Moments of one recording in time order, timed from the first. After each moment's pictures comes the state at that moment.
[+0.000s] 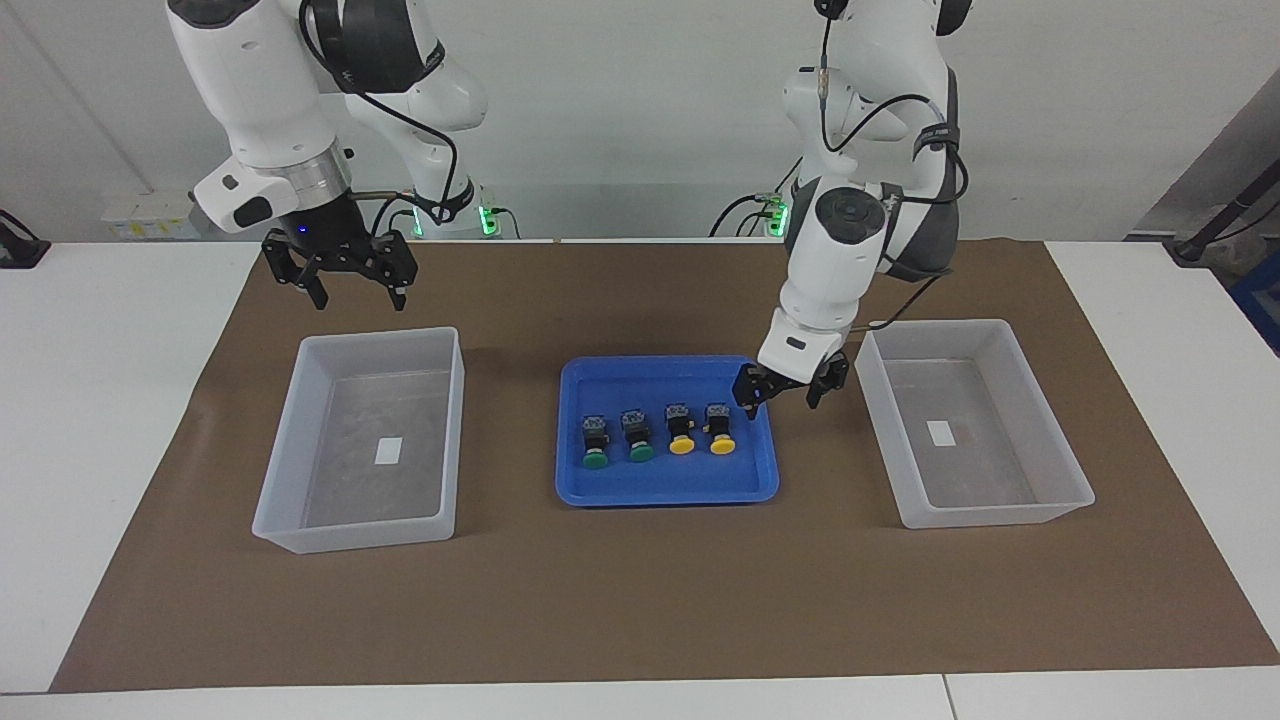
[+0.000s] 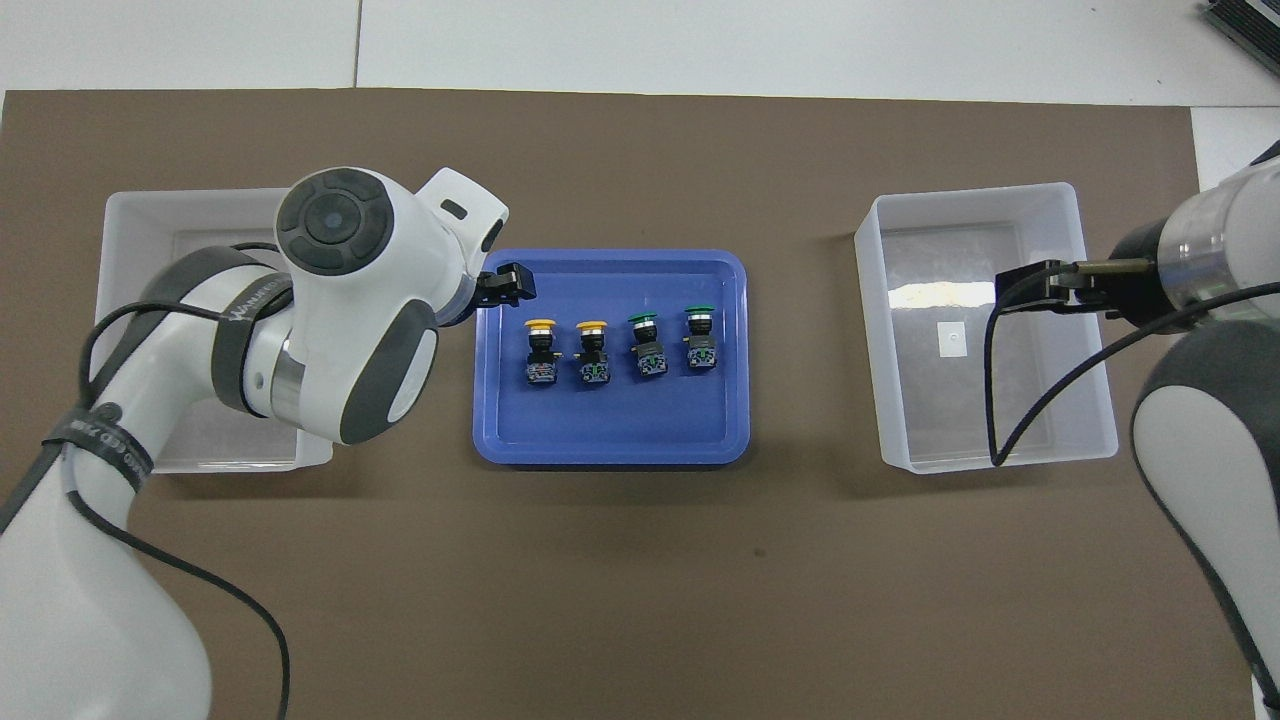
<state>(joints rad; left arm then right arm) -0.47 0.30 0.02 -1.79 0.01 2.18 -0.58 -0.03 -0.01 0.13 -1.71 -0.01 1.81 0.15</state>
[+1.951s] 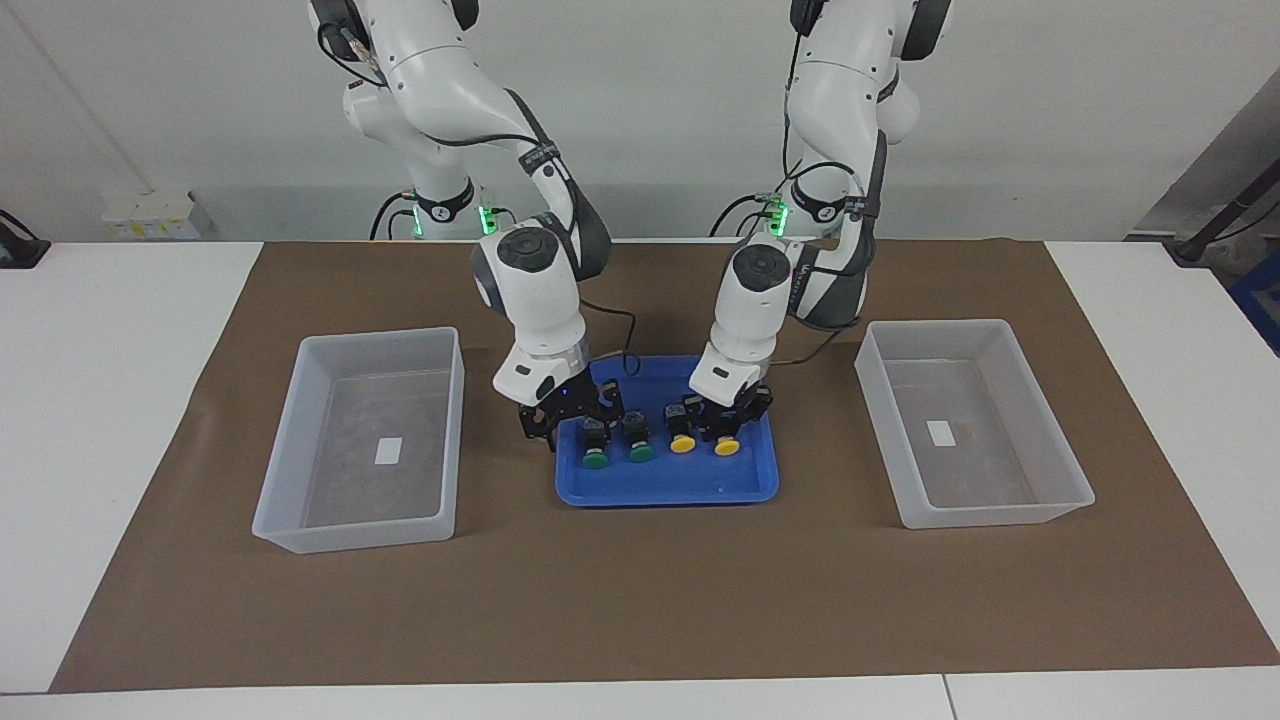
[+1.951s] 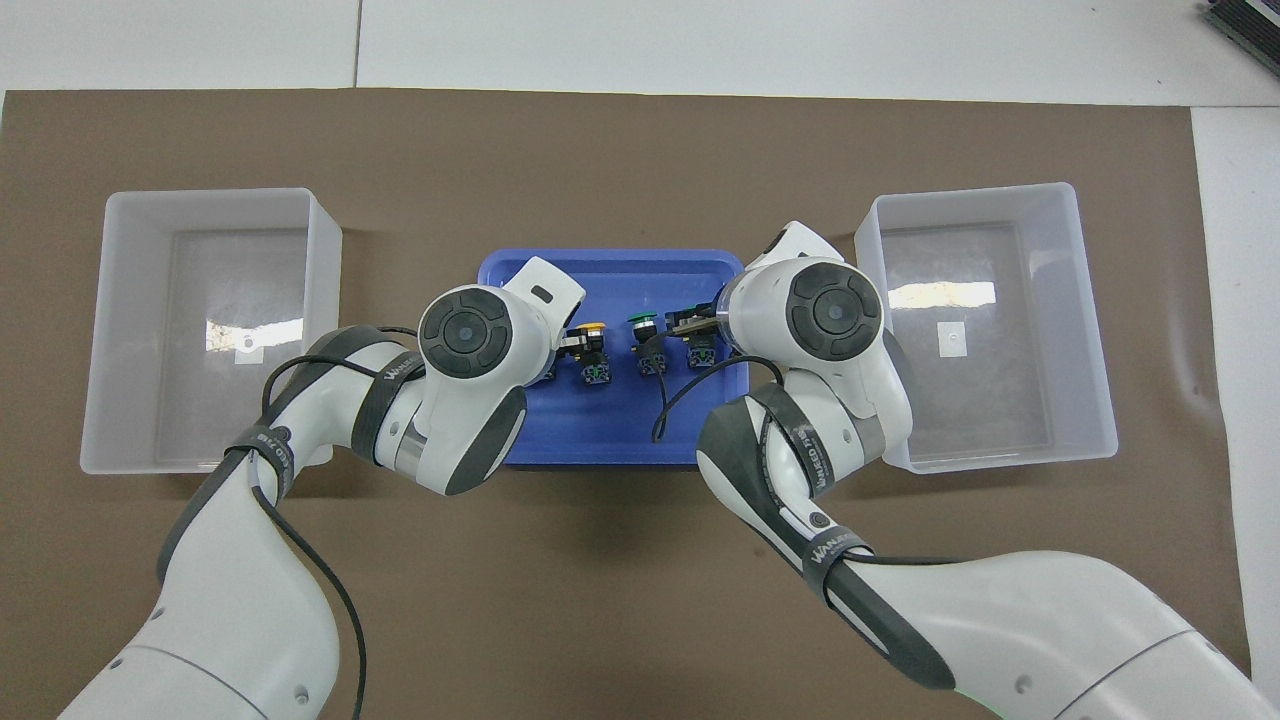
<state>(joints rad) -0.56 0.39 0.03 -1.94 0.01 2.47 -0.63 0.32 0.41 0.14 -1.86 -0.10 2.50 0.36</state>
